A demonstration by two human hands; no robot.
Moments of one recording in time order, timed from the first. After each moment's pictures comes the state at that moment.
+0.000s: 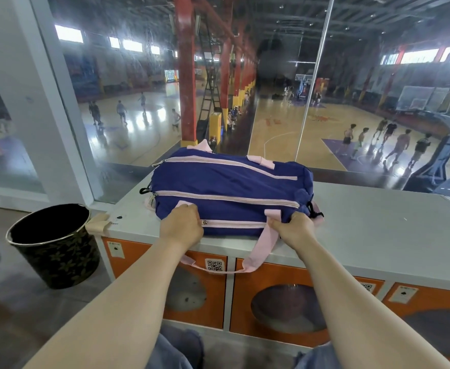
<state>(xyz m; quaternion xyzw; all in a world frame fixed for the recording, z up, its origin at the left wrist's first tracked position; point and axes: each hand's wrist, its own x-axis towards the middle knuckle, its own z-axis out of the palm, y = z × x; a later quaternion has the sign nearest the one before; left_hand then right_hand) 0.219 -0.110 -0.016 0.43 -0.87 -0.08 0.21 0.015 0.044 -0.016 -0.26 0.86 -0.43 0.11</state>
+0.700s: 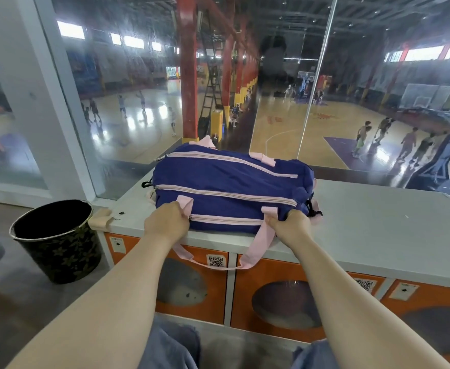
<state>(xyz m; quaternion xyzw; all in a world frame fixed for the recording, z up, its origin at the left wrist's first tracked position) 0.240 -0.126 -0.017 0.51 -0.84 -0.08 0.18 0.029 0.040 -0.017 -0.28 0.86 -0.41 0.10</state>
